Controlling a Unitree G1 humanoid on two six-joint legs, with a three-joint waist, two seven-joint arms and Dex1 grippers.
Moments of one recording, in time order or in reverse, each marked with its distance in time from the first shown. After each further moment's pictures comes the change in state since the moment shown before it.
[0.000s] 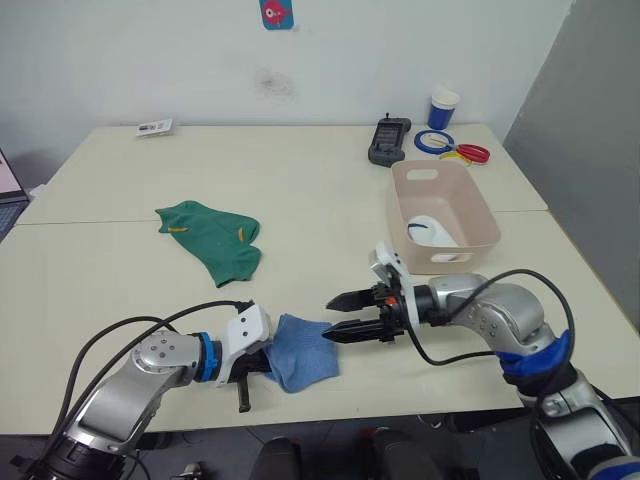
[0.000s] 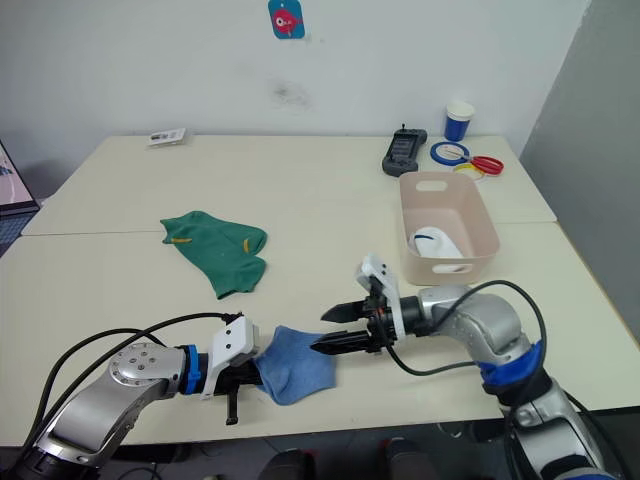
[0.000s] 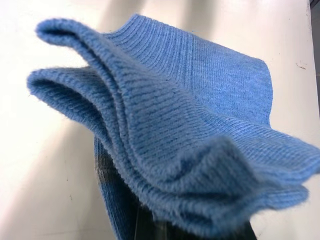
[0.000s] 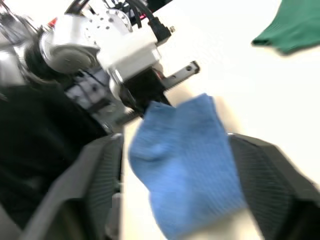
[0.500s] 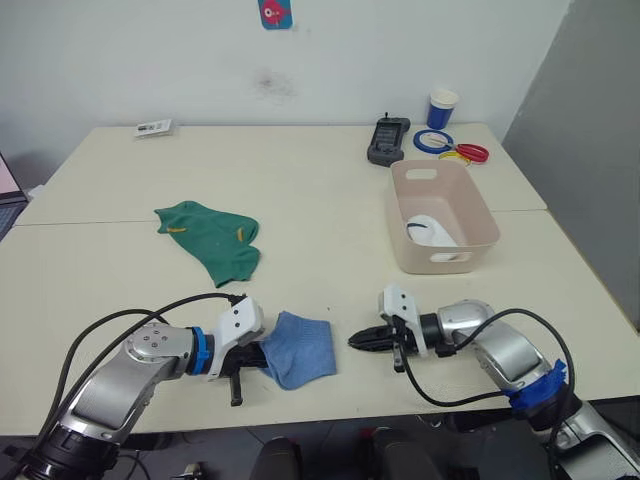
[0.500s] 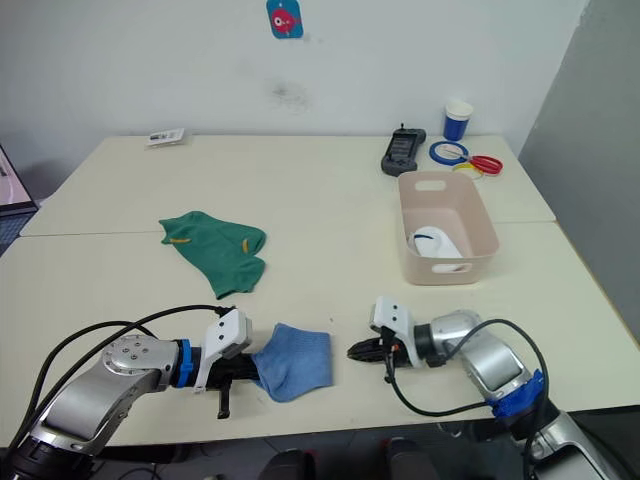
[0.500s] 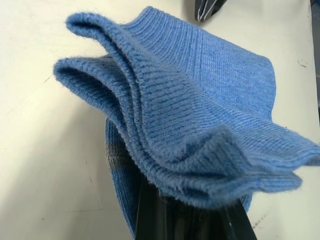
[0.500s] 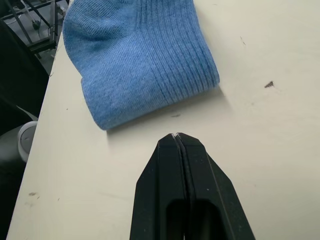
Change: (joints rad) left arm -0.036 0.030 0.014 0.041 -0.031 0.031 -0.039; right arm 0.122 0.002 0.126 0.158 -0.309 -0.391 0.044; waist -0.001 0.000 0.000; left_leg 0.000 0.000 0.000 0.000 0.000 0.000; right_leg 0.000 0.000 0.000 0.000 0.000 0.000
